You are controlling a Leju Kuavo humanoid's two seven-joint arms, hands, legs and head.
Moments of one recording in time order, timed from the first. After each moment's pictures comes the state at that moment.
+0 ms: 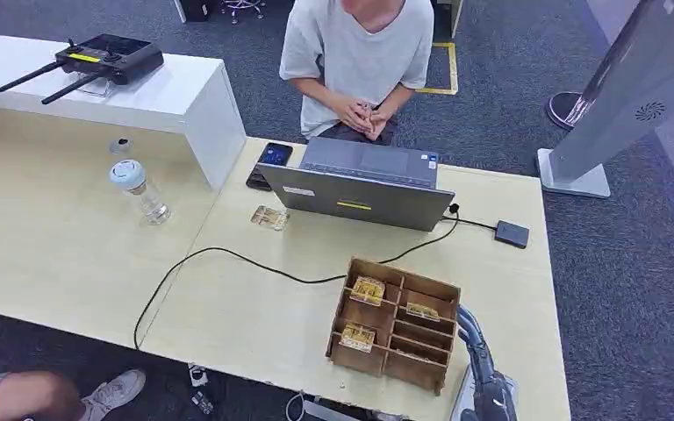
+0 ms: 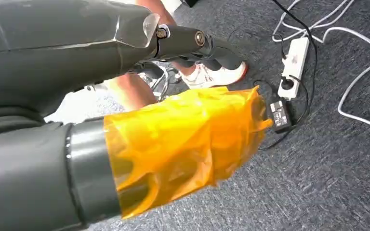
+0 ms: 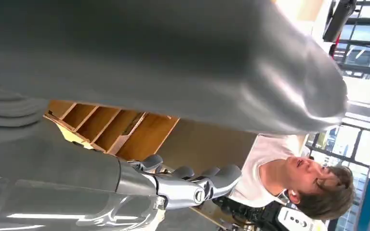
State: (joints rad) left arm -0.01 -0.18 0.26 -0.21 -1.46 0.54 0.17; right arm 0.25 -0.24 0.68 -1.81 0.22 -0.49 -0.25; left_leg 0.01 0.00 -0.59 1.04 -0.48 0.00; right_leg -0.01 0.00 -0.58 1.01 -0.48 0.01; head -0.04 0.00
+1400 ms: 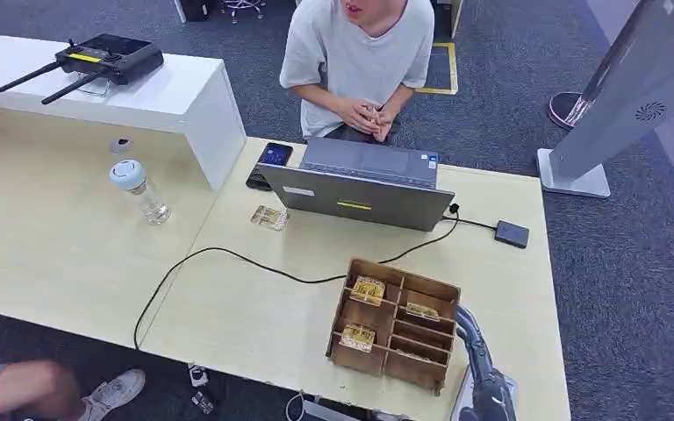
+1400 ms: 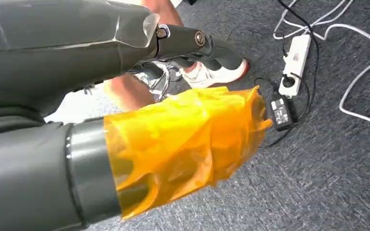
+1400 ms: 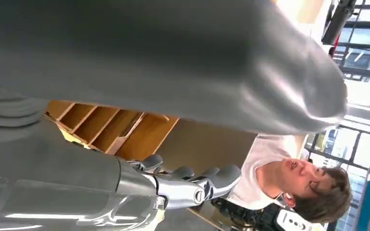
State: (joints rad) left arm -0.02 -0.18 0.26 -0.21 -1.45 0.54 0.17; right arm 0.24 -0.24 0.68 -1.81 0.22 -0.48 -0.25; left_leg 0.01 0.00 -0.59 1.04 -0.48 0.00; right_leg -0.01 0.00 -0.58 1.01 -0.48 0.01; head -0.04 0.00
